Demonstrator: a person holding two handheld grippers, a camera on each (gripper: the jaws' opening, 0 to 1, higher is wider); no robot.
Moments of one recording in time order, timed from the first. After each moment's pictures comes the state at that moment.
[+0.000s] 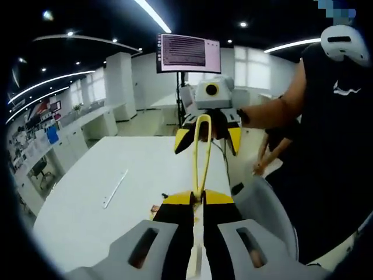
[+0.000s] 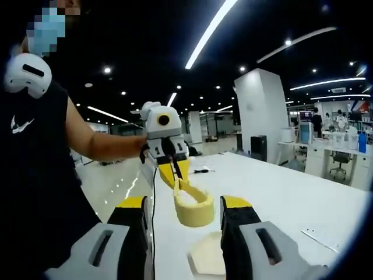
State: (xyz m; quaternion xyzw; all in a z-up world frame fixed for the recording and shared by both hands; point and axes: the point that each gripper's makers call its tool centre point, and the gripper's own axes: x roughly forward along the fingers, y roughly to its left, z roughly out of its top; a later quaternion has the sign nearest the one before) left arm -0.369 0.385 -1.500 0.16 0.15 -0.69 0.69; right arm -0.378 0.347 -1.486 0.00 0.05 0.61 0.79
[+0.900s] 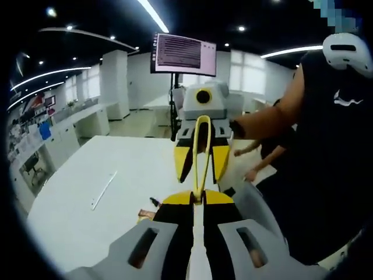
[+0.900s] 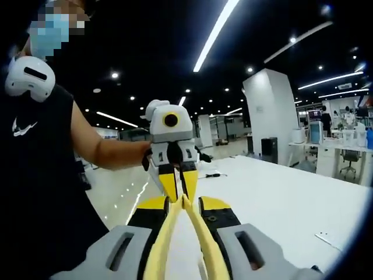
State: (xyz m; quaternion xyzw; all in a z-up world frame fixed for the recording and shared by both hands) left arm -0.387 0.367 -1.496 0.14 0.16 -0.71 0.68; right arm -0.388 0.373 -1.483 0.03 0.04 0.64 0.77
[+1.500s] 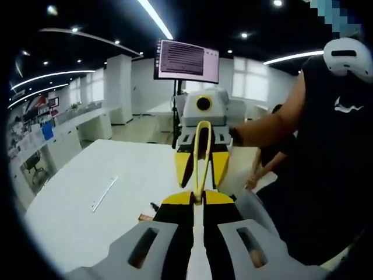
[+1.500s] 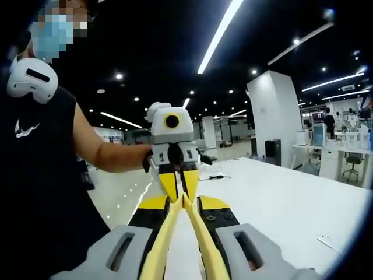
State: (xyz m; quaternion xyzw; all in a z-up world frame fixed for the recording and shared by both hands) left arm -0.391 0.365 -1.487 0.12 0.15 -0.70 0.69; right arm -0.392 0.375 -1.478 0.03 0.05 0.65 0.76
